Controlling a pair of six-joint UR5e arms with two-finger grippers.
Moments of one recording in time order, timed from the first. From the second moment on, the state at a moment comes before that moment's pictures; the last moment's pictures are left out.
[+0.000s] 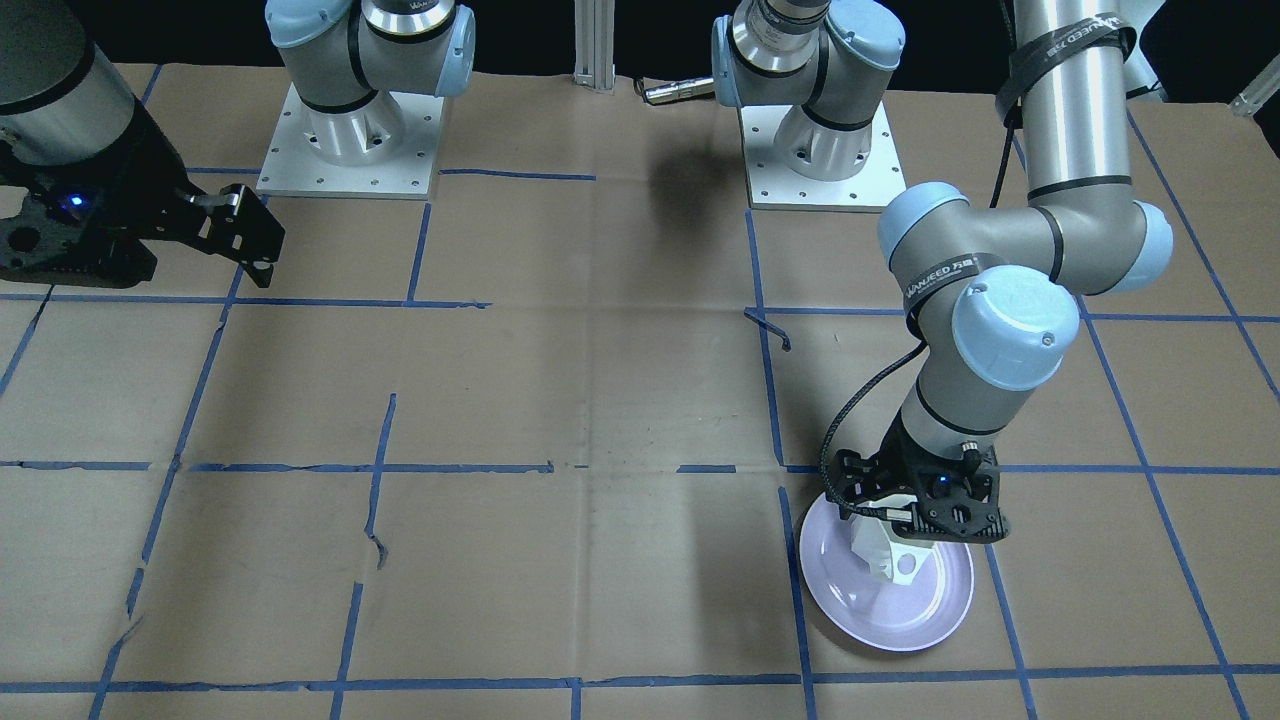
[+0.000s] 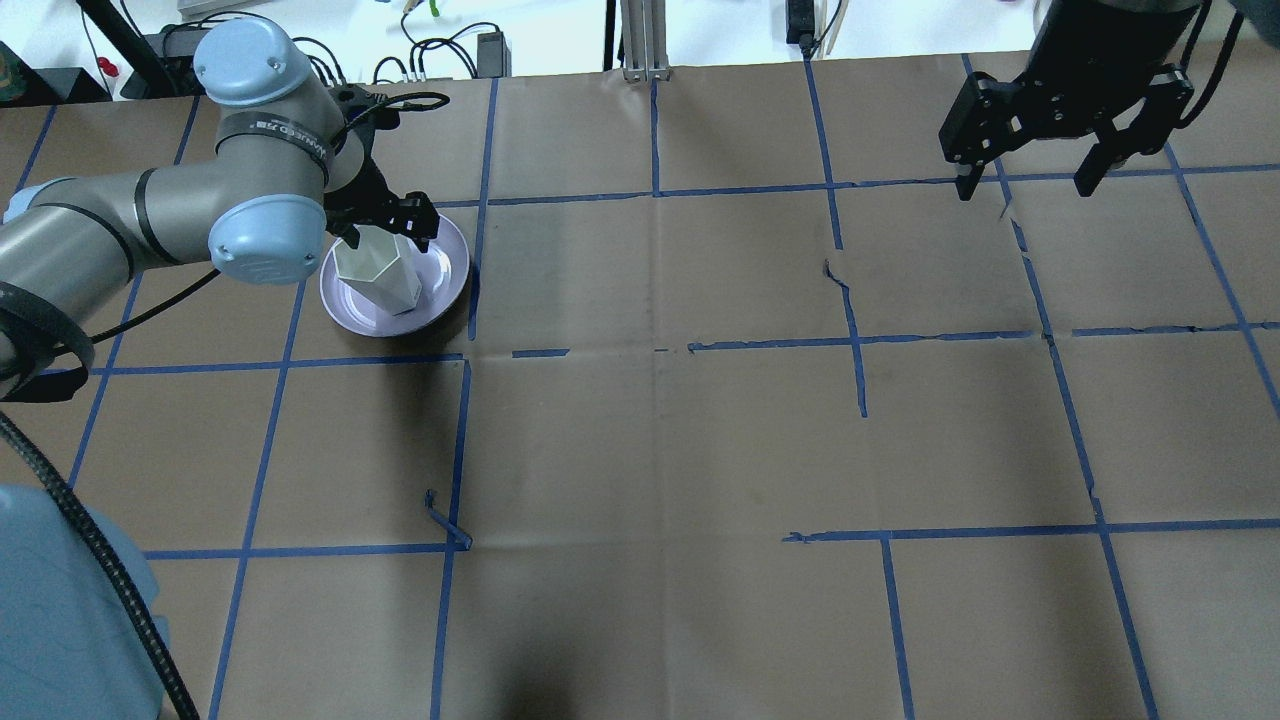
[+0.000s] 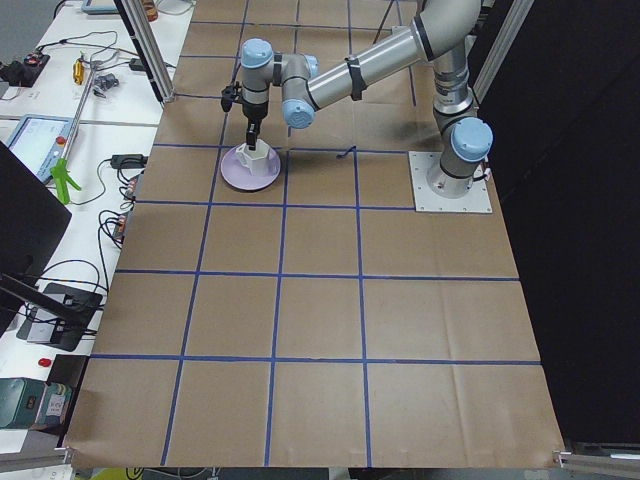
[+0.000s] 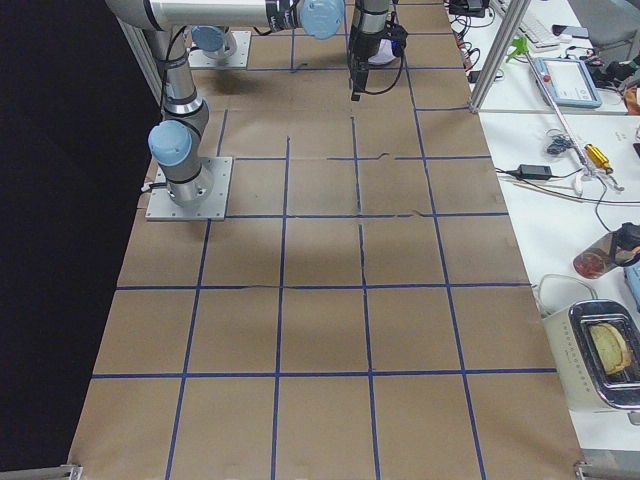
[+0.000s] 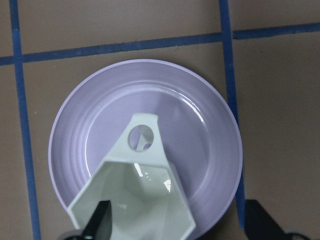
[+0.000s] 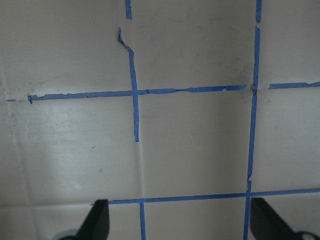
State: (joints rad) left arm -1.48 -1.94 -1.68 -0.97 1.60 0.18; right arm 1.47 -1.48 1.43 -1.44 -1.60 -0.06
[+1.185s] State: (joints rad) left arm -1.62 -1.71 -1.43 -1.60 1.62 -0.05; right arm 1.47 -1.48 1.43 -1.44 -1.60 -0.06
